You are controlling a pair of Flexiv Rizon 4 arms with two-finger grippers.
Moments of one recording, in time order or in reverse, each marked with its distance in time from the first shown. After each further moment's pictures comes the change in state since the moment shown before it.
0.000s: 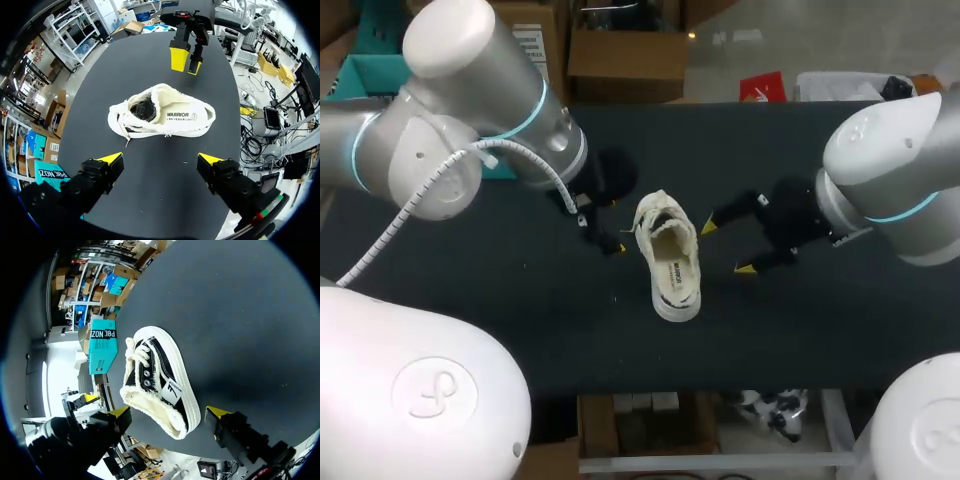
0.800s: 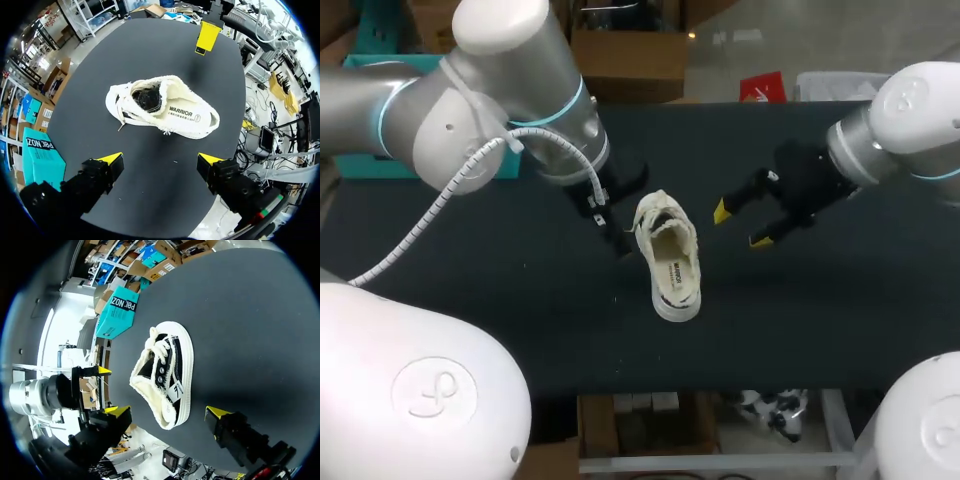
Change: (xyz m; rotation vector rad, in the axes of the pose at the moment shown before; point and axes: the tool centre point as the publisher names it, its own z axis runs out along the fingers) left arm 0.010 0.006 0.011 -0.134 0.026 -0.261; right arm 0.007 0.019 -0.032 0.175 -0.041 -0.368
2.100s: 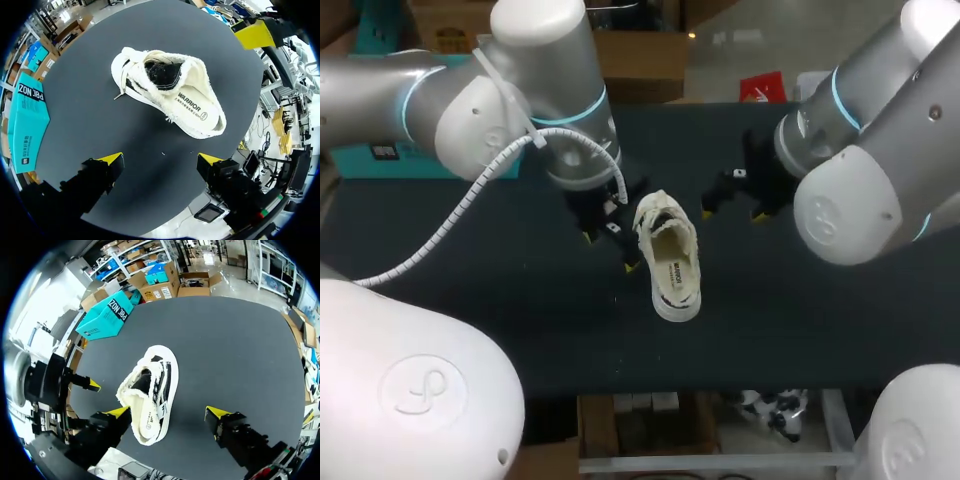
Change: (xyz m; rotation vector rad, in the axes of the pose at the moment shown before) left arm 0.017 0.013 0.018 -0.133 0.030 -0.328; right arm 0.019 0.017 -0.011 -0.230 -0.394 -0.220
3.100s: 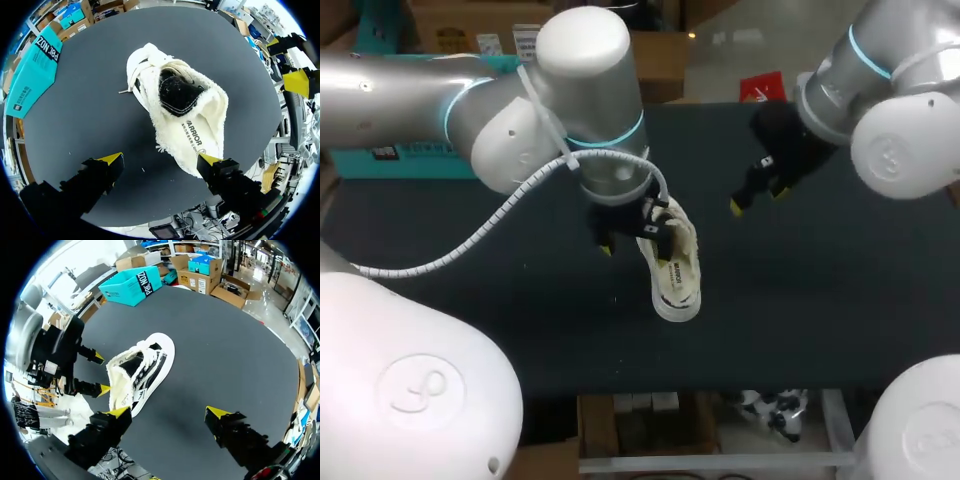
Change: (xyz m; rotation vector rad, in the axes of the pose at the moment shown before) left arm 0.019 -0.030 0.029 0.045 -0.051 -0.457; right arm -0.045 0.020 -0.013 0.164 0.027 -0.430
